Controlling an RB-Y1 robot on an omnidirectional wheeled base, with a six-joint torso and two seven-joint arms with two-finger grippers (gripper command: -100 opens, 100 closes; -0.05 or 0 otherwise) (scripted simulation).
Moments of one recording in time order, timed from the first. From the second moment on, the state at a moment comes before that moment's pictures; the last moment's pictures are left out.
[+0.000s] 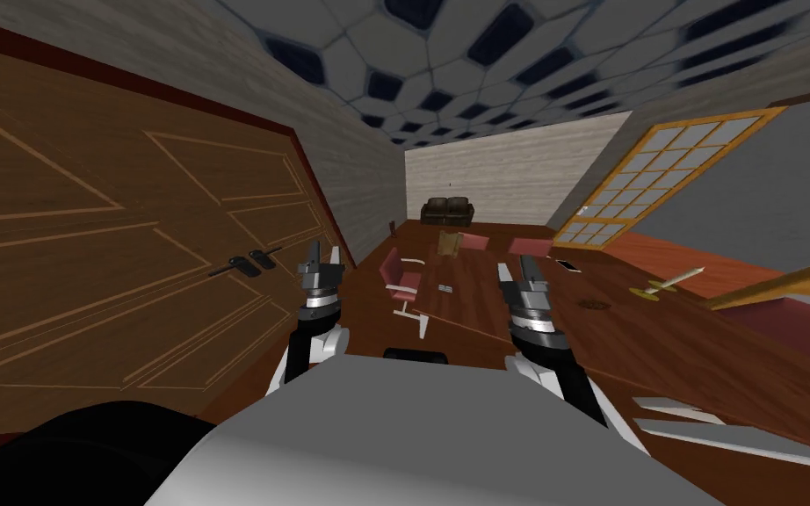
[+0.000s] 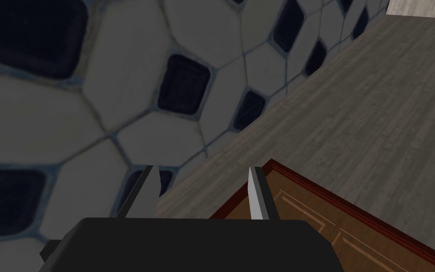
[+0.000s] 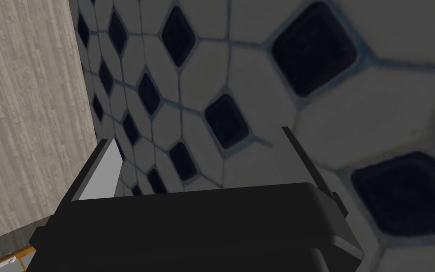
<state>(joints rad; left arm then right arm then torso) 0.50 0.05 -0.02 -2.40 0.04 -0.47 0.13 0.59 -0.19 -0.02 -2.29 -0.06 -0.53 0.05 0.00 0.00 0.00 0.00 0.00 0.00</state>
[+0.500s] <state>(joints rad) 0.50 0.05 -0.02 -2.40 0.04 -0.47 0.13 0.67 -0.31 0.04 -2.19 -0.05 -0.52 0.09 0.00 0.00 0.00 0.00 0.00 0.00</state>
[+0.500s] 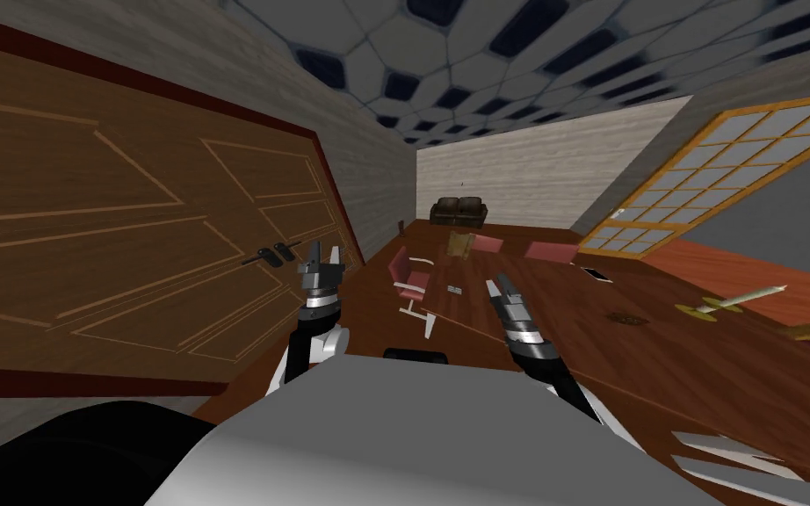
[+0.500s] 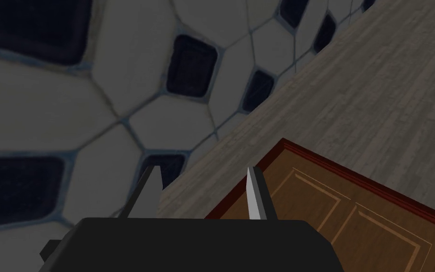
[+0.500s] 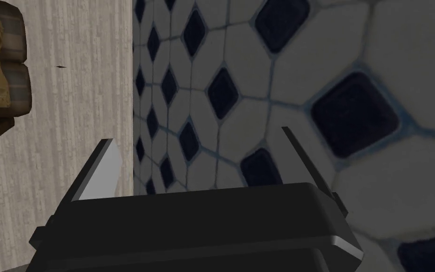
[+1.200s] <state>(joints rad) 0.50 0.05 -0.02 -2.40 0.04 -0.47 0.13 0.80 -0.50 0.19 -1.99 -0.05 -0.51 0.18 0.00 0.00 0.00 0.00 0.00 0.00</state>
